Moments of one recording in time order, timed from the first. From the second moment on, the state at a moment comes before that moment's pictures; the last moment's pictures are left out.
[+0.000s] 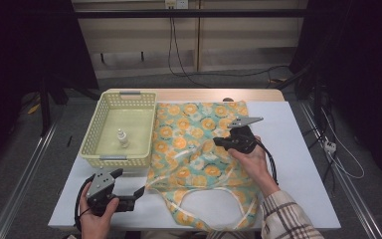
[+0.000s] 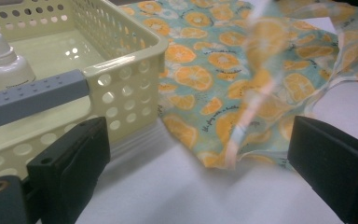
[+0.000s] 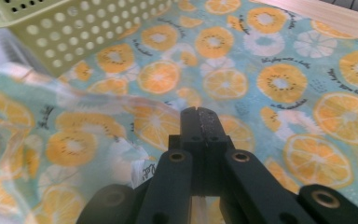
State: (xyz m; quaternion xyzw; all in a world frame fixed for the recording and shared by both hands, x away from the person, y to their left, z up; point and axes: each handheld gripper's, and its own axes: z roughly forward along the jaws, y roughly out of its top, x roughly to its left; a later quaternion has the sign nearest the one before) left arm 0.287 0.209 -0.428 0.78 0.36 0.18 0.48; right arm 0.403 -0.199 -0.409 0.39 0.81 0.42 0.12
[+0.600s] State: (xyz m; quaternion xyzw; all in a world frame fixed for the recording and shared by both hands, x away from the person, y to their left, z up) left arm 0.287 0.210 -0.428 0.78 0.36 0.18 0.48; right arm 0.432 -0.204 -0.433 0.42 0.81 0.39 0.12
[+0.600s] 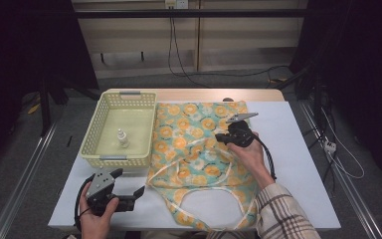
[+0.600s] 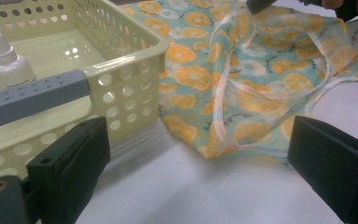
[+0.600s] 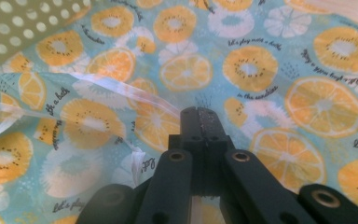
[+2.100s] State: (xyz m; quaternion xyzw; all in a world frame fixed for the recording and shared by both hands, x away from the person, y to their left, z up) left arm 0.284 0.213 -0.428 0.78 0.36 0.18 0.48; right arm 0.330 -0.169 -0.420 0.31 0.86 0.39 0.09
